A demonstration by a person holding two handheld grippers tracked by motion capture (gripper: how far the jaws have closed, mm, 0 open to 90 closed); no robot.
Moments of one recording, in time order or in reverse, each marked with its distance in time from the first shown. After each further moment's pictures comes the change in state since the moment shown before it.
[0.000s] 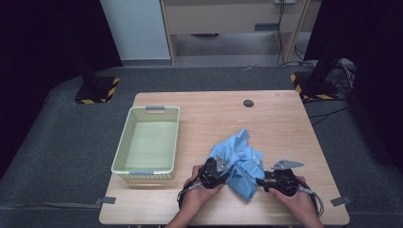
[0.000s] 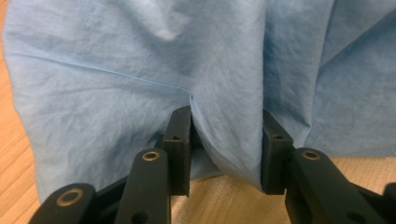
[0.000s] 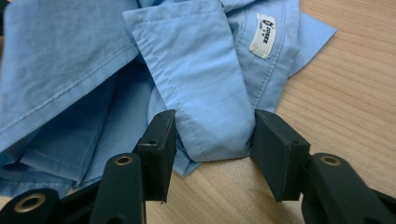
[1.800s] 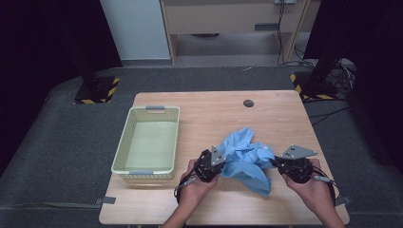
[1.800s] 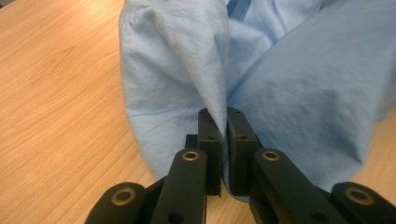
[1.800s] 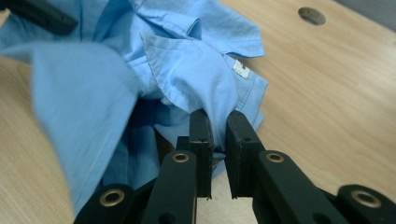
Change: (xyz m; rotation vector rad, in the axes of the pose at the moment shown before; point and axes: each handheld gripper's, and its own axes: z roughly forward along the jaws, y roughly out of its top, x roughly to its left) left arm 0.012 0.018 -0.034 -0.098 0.046 -0.007; right arm -0.002 0.056 -0.063 -0.065 -0.161 -0.247
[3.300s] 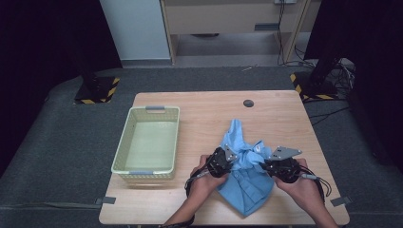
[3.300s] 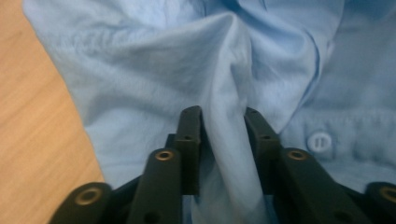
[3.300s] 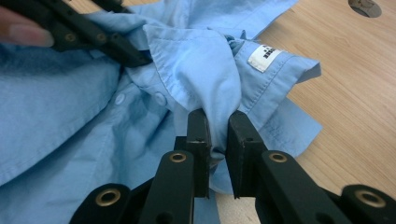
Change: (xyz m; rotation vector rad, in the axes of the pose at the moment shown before) left arm -0.003 0.008 0.054 0.146 -0.033 0.065; right arm 0.014 -0.002 0.032 0.048 0.089 -0.030
